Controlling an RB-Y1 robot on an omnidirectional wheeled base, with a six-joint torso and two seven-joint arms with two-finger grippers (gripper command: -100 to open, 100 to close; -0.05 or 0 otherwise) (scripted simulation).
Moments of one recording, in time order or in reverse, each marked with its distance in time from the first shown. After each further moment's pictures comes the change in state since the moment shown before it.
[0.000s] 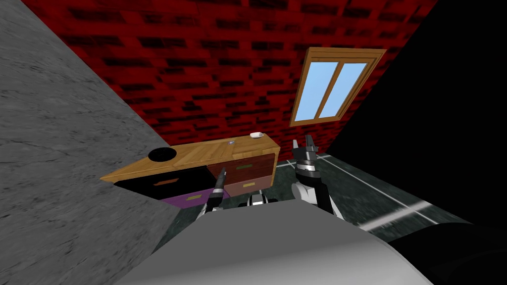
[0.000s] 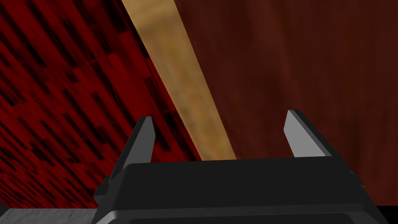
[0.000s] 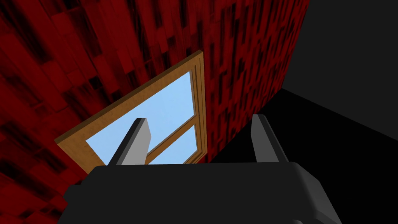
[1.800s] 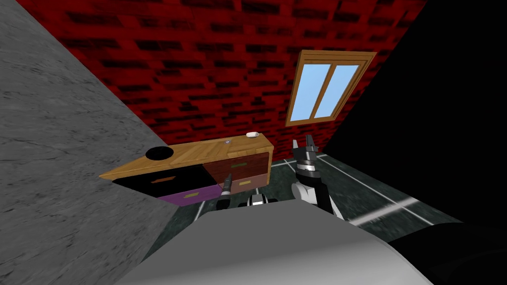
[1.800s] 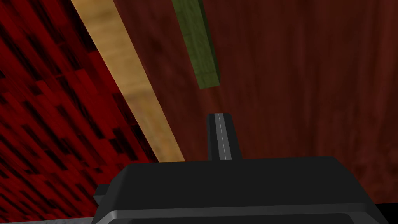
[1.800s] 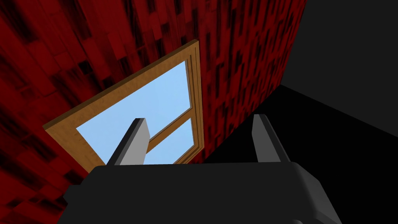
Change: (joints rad) left arm -0.016 -0.141 -0.015 0.157 -0.023 -0.006 -0.020; right arm 0.000 0.000 0.000 0.000 0.000 0.000 0.000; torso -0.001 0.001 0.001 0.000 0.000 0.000
